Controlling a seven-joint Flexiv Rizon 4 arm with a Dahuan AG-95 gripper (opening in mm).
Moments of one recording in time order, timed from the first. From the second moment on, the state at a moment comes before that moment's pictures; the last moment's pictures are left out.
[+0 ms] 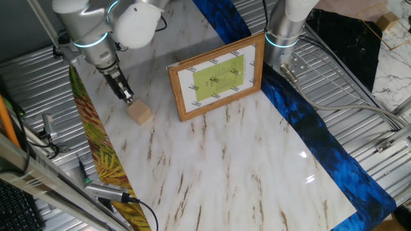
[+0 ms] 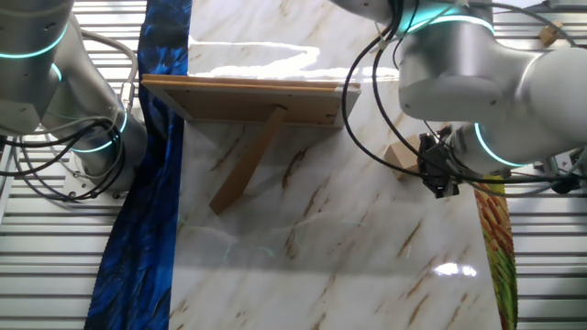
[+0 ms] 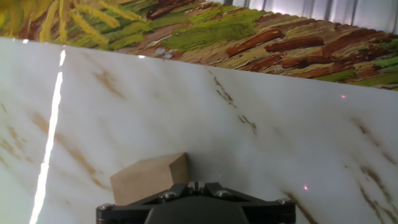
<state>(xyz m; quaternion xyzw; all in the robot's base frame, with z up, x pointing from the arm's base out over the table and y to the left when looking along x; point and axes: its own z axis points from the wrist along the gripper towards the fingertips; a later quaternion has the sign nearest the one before) 0.608 -0.057 0.050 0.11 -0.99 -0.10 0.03</state>
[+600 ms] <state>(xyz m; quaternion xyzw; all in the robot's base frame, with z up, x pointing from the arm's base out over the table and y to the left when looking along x) 0.605 -0.069 0.052 0.14 -0.98 -0.11 0.03</state>
